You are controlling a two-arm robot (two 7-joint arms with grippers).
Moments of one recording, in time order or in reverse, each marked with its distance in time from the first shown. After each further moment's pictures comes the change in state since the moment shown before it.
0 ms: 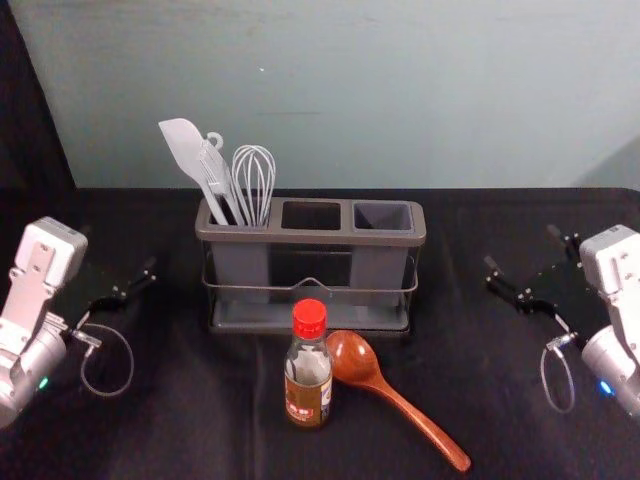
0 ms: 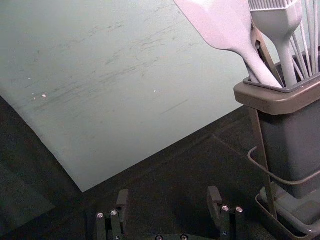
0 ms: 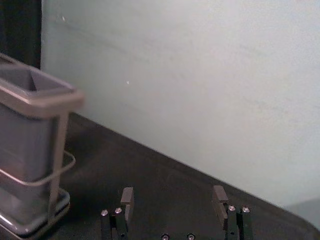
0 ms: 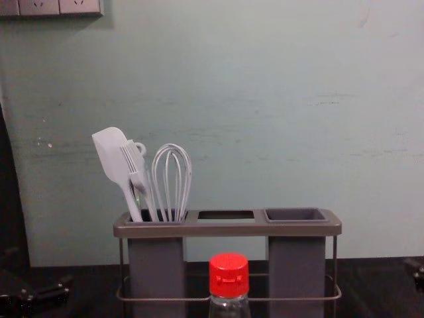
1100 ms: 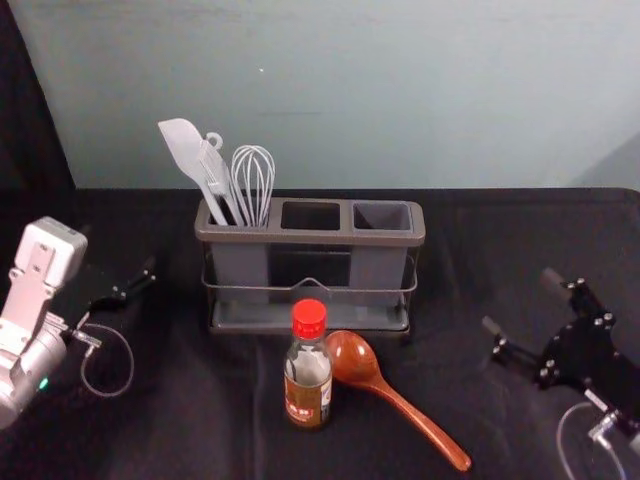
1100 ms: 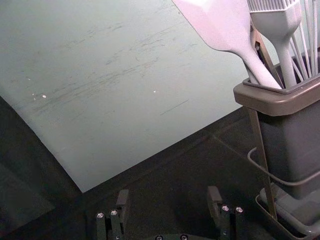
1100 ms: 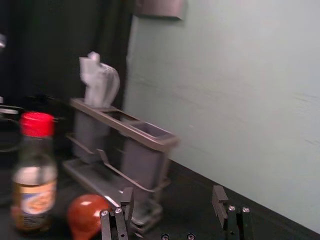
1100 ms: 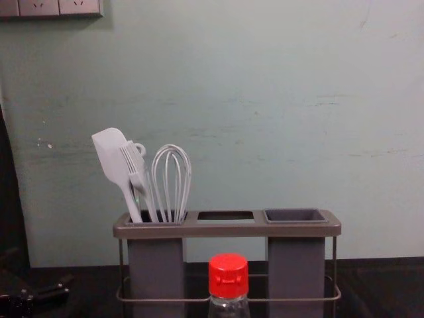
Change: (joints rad) left arm 0.000 0.000 0.000 0.000 0.000 0.000 0.000; right arm -0.336 0.151 0.143 -0.276 0.133 -0.246 0.224
